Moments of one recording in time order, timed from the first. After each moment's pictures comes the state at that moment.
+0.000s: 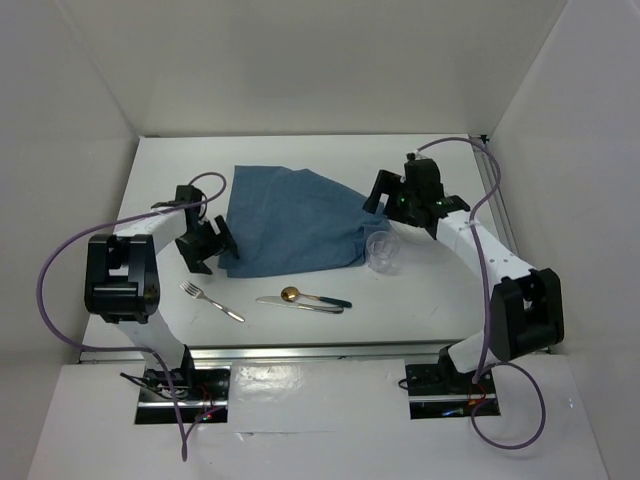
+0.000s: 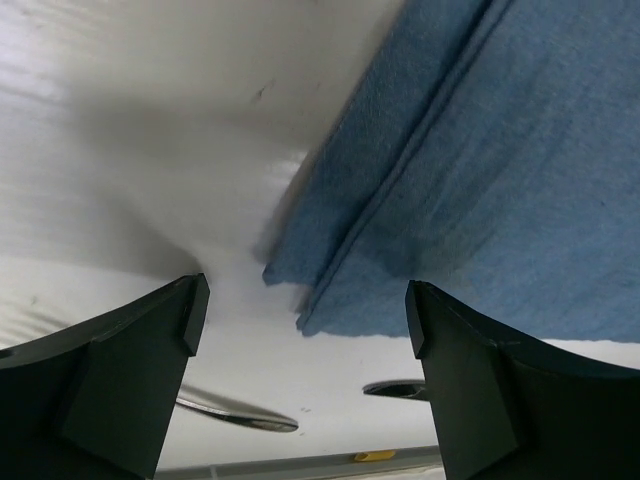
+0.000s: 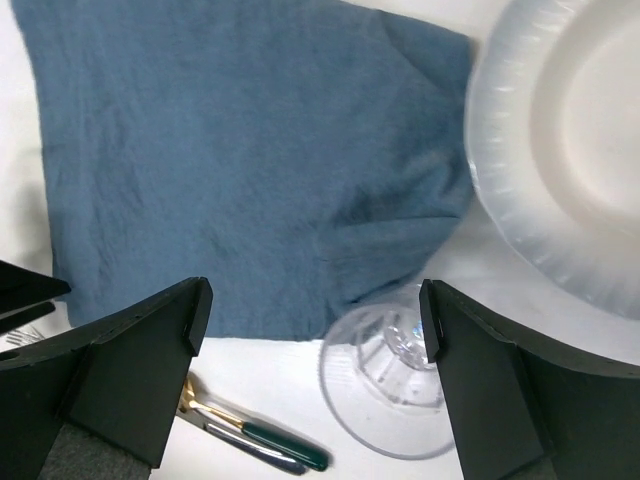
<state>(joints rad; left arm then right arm) 0.04 1.71 1.07 -0.68 0.16 -0.52 0.30 1.45 1.10 -0.33 -0.05 0.54</state>
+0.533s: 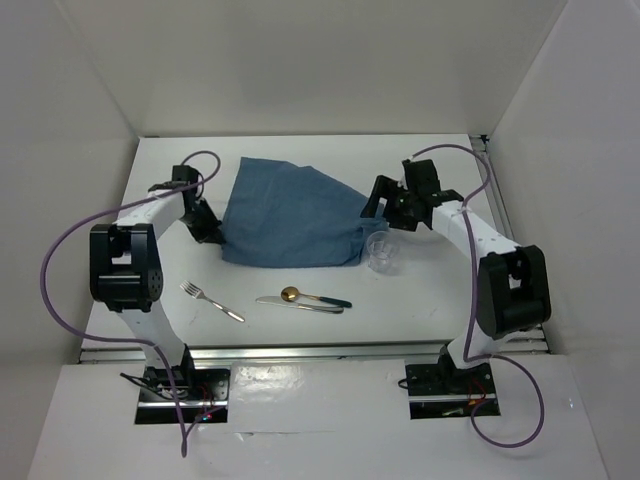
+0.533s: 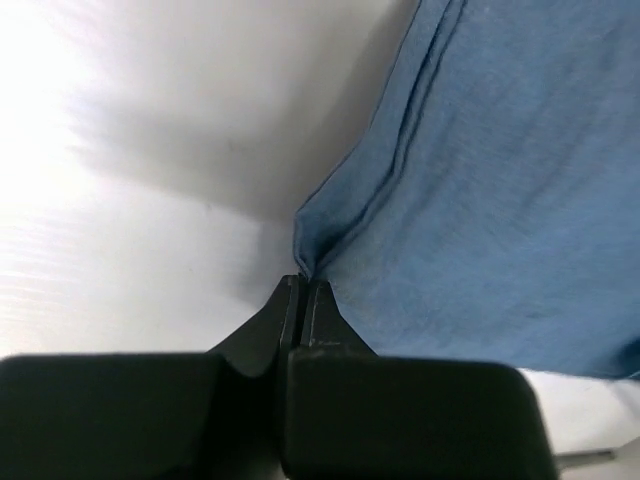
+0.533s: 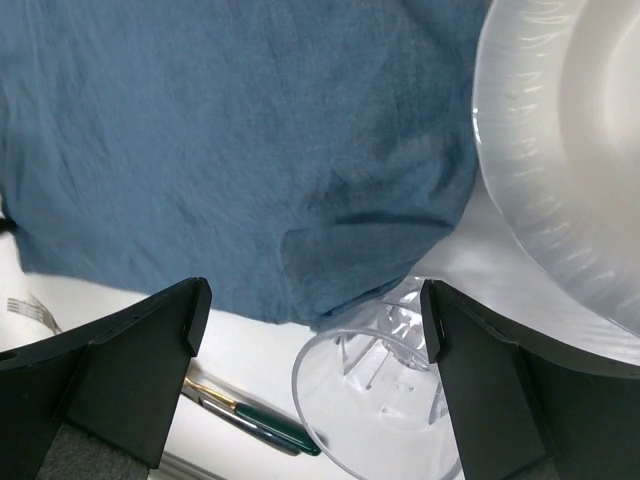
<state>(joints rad) 0.04 1.82 1.24 -0.68 0.16 -0.57 0.22 1.58 1.13 -0.37 -0.19 0.53</state>
